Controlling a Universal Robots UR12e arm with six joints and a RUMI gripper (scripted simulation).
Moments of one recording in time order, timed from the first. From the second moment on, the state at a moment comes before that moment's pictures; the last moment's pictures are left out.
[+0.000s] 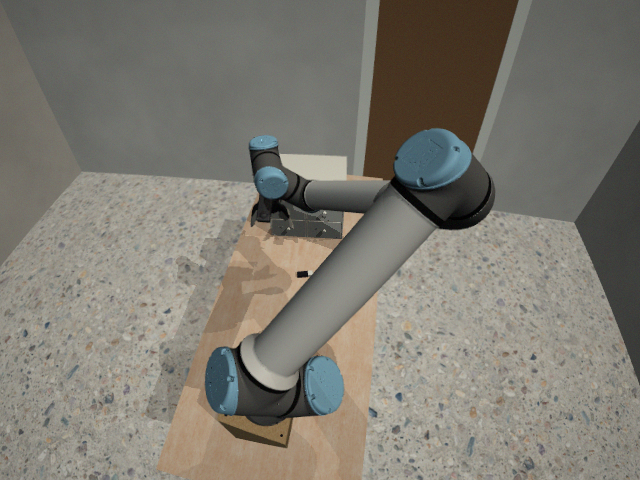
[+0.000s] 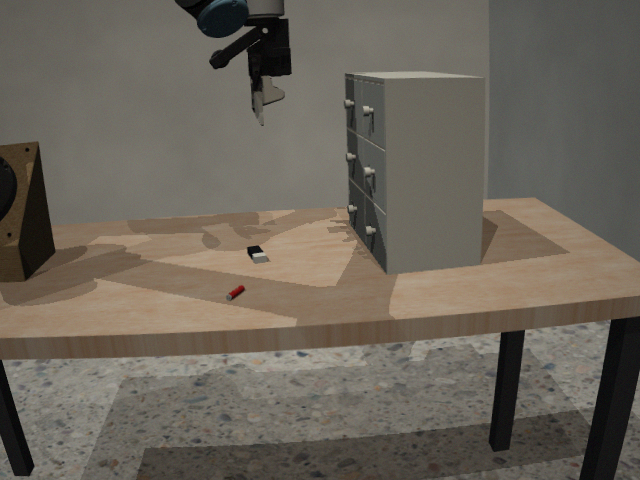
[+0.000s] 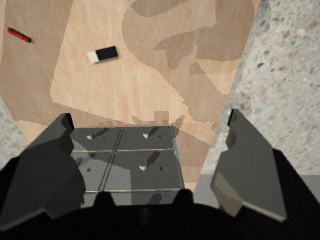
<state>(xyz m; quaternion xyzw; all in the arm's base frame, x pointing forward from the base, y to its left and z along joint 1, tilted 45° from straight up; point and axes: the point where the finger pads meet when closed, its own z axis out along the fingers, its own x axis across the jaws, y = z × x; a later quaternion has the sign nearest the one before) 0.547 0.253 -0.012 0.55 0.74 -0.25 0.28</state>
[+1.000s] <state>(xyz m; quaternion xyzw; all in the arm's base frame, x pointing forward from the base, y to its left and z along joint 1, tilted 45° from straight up) 0.544 0.254 -0.013 0.61 0.70 -0.23 0.30</state>
